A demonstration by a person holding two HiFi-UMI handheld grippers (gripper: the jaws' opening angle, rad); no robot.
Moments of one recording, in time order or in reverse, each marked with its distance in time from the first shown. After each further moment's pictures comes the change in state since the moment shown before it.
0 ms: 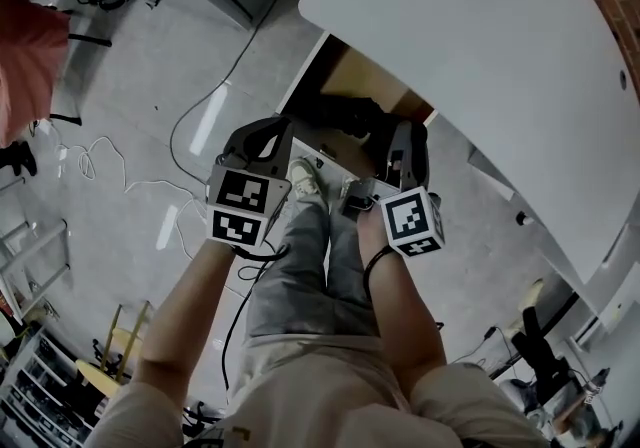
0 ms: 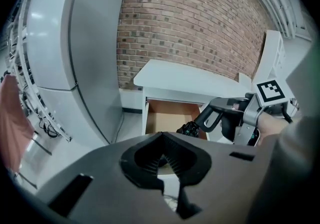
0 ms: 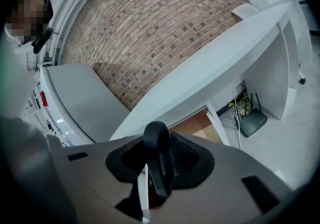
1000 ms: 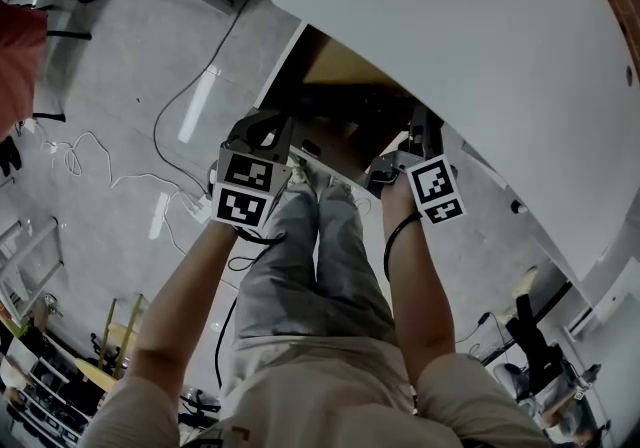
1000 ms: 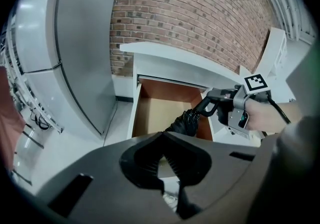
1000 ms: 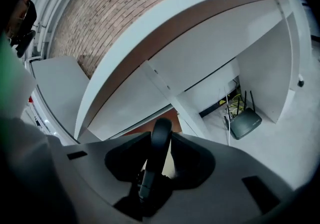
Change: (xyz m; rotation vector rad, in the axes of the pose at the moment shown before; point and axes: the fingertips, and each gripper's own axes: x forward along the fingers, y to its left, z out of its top) left arm 0.074 -0.014 -0.042 -0.016 0.111 -0.050; right arm 0.061 -0.102 0.004 0.007 0.073 -0.081
